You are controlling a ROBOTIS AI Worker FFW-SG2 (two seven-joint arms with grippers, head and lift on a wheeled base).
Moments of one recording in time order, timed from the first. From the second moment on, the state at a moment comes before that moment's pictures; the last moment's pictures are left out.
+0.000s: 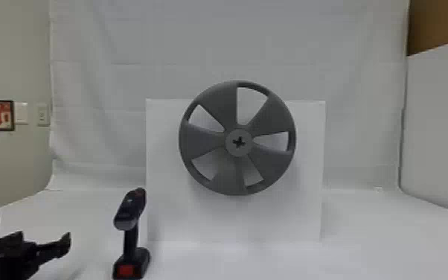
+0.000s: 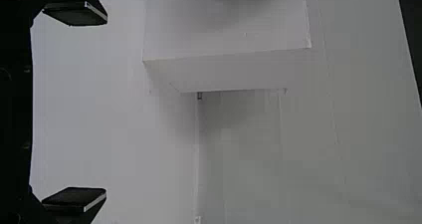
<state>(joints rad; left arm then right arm) -0.50 0.17 0.32 -1.62 0.04 0.52 -0.42 -0.37 -0.42 -0.69 -2.16 -0.11 1.23 0.90</state>
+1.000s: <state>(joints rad) -0.48 0.16 0.29 -1.78 0.07 0.66 -0.26 -0.36 -0.43 -0.69 -2.16 -0.11 1.23 0.90</state>
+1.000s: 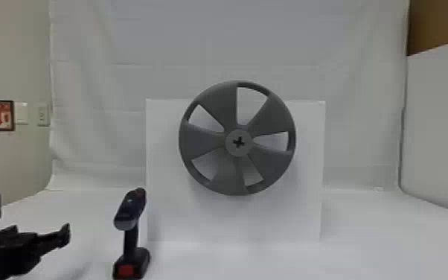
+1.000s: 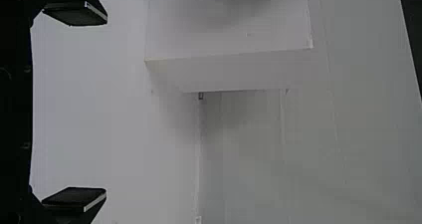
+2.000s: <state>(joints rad) -0.45 0.16 0.27 -1.91 0.12 0.74 -0.21 -0.37 -0.43 -0.69 -2.16 -0.13 1.23 0.90</state>
